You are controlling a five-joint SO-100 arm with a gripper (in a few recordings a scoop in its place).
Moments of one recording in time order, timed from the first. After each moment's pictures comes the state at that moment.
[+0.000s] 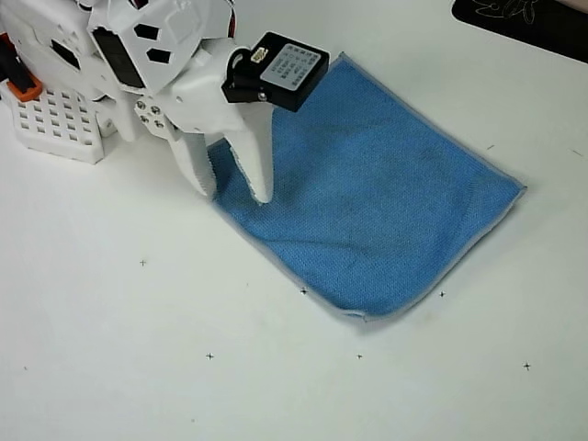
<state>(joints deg) -5.3 175.7 168.2 74.4 -12.0</state>
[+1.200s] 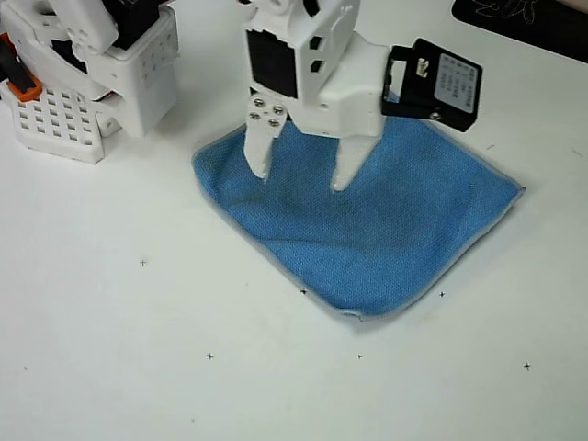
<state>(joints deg) -15.3 113.5 114.3 77.8 -17.7</state>
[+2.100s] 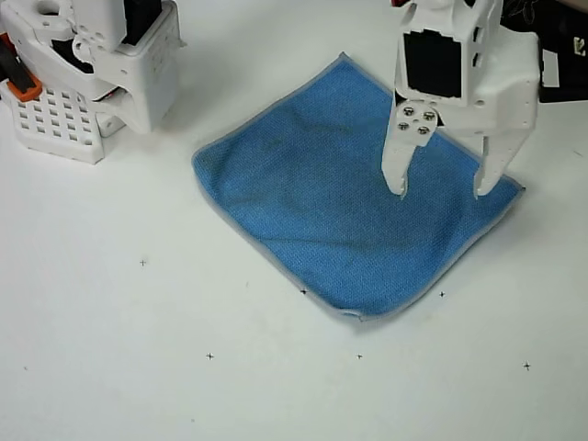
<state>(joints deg) -21.1 90.0 85.1 77.8 -16.2</state>
